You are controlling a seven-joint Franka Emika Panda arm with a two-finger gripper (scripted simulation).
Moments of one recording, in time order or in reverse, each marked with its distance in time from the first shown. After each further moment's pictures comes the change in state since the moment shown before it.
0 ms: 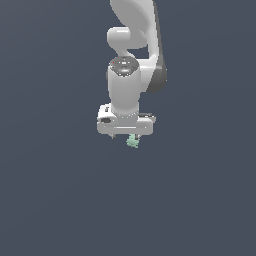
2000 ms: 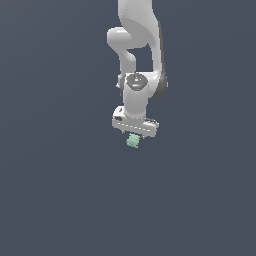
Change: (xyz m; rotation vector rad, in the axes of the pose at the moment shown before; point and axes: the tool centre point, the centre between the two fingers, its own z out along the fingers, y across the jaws) arm -0.072 -0.035 0.077 0.000 -0.030 0.270
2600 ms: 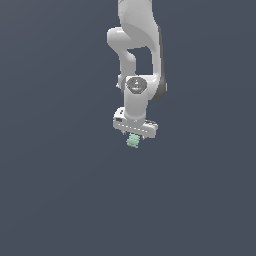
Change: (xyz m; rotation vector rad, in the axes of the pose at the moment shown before) arm -0.006 0.000 0.015 -0.001 -0.002 0.018
